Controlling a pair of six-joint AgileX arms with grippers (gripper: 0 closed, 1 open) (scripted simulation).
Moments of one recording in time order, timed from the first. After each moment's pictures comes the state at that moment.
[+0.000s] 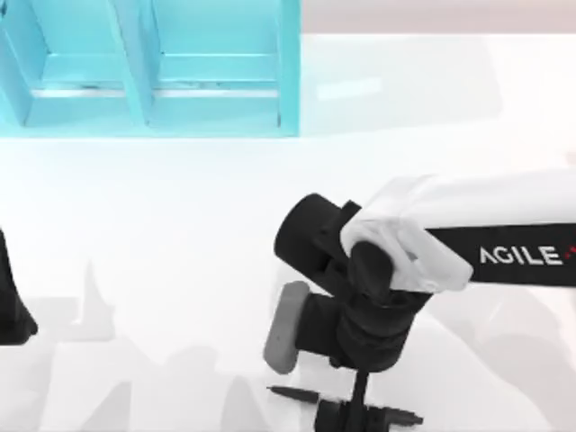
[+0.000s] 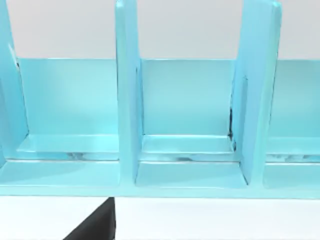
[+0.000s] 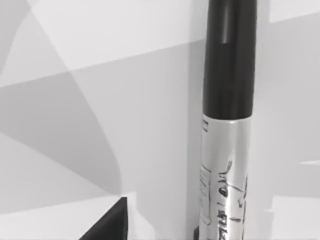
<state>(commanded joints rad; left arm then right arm) 0.00 0.00 0.00 0.00 0.00 0.00 0.88 2.05 1.17 -0.77 -0.14 -0.46</state>
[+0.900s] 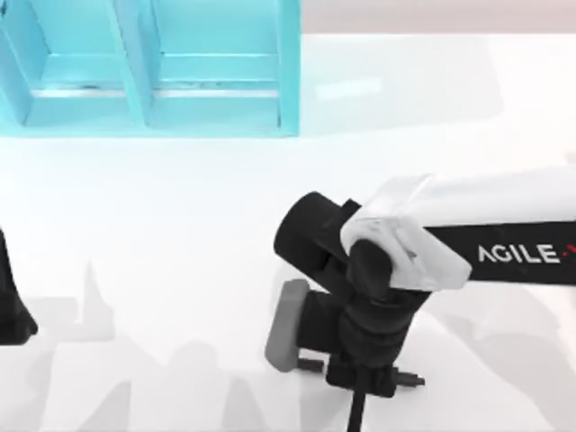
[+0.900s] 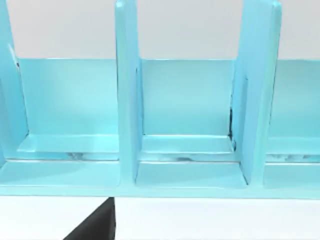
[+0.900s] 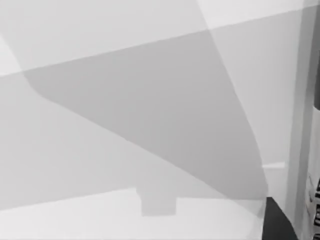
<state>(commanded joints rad) 0.00 0.00 0.00 0.00 0.00 0.00 0.88 2.05 1.17 -0.77 -0.14 -0.46</state>
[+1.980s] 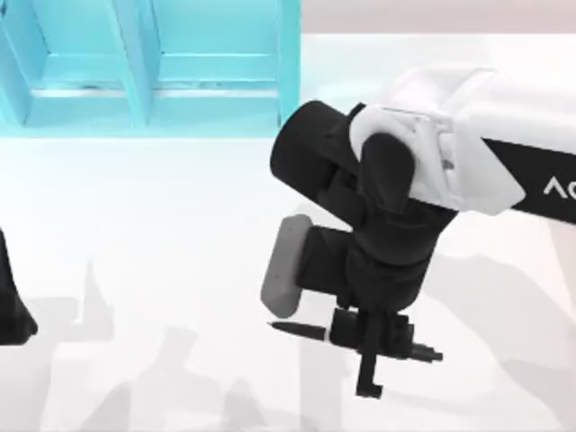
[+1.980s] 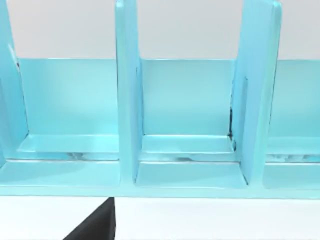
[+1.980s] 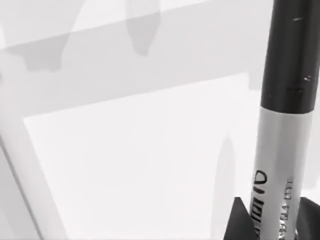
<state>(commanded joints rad) 0.00 0.00 0.00 0.00 0.00 0.00 0.85 1.84 1.44 -1.17 -0.06 -0.48</state>
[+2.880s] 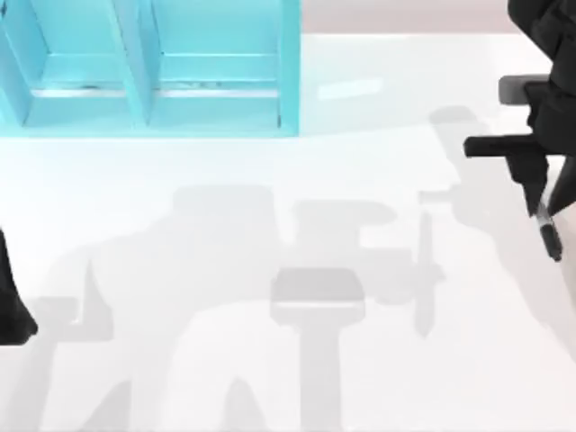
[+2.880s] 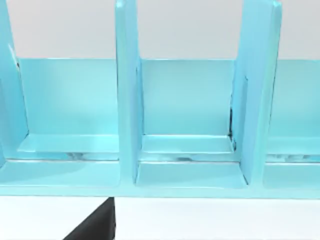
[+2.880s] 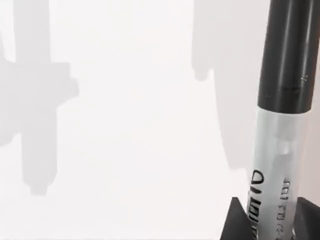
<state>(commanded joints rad) 0.00 0.00 0.00 0.00 0.00 0.00 0.24 2.02 1.70 -1.37 0.02 0.28</state>
